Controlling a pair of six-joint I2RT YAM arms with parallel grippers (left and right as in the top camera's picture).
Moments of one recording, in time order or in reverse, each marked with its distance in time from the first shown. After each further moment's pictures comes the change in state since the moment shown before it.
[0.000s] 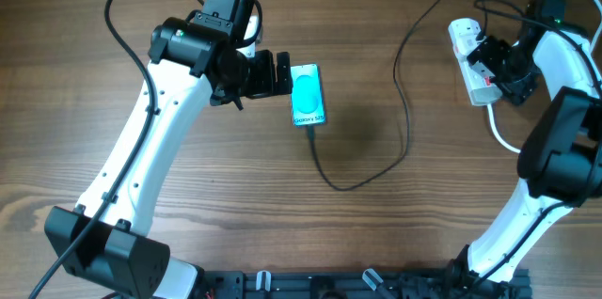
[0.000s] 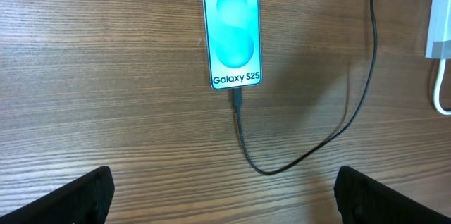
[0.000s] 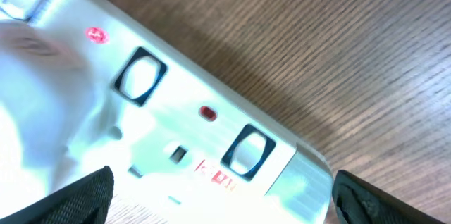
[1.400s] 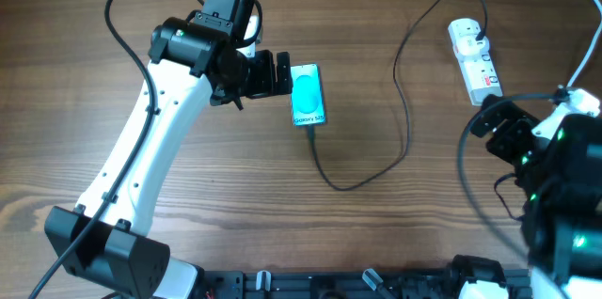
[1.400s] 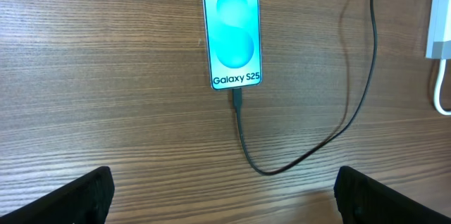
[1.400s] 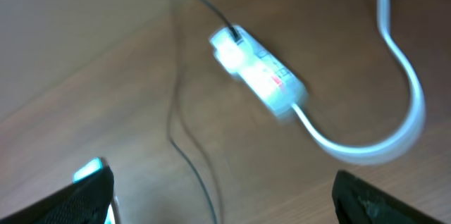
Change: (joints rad) left arm 0.000 0.000 0.000 0.001 0.000 0.000; right arm 0.148 -1.384 -0.695 0.135 0.050 -0.119
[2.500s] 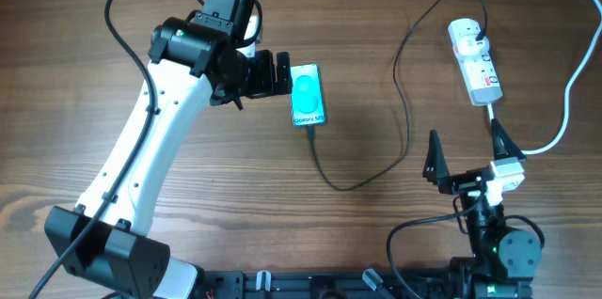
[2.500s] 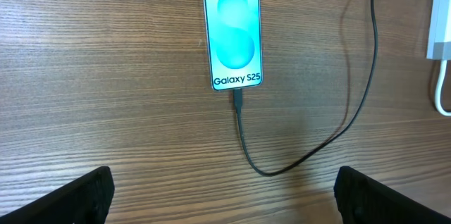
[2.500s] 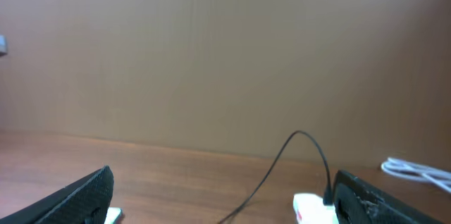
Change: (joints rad) left arm 0.000 0.000 0.000 0.001 -0.003 0.000; right arm 0.131 -0.716 -0.893 0.955 -0.178 -0.372
